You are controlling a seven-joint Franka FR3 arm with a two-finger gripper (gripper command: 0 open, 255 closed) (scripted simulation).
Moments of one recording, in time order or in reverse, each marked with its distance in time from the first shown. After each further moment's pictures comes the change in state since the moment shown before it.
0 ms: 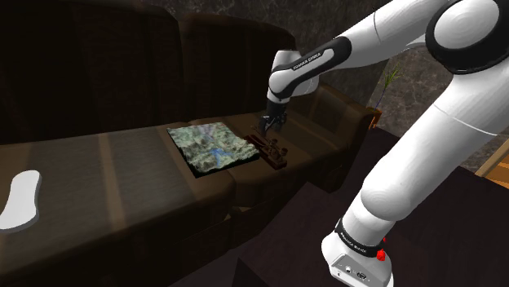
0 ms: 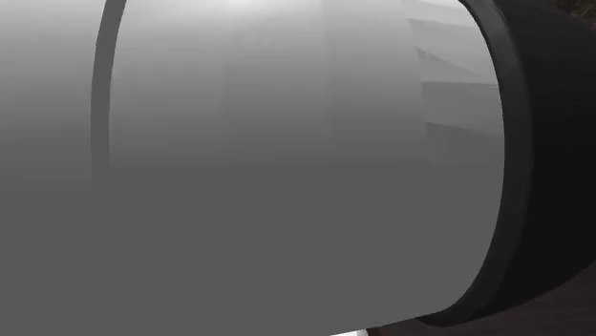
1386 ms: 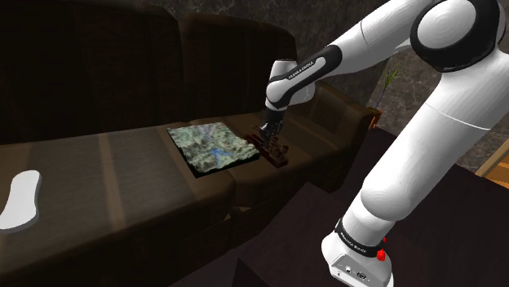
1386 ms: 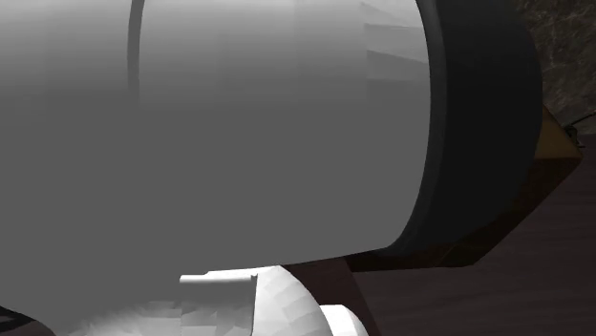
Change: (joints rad) arm 0.000 0.066 -0.005 -0.023 0.007 0.086 -0.005
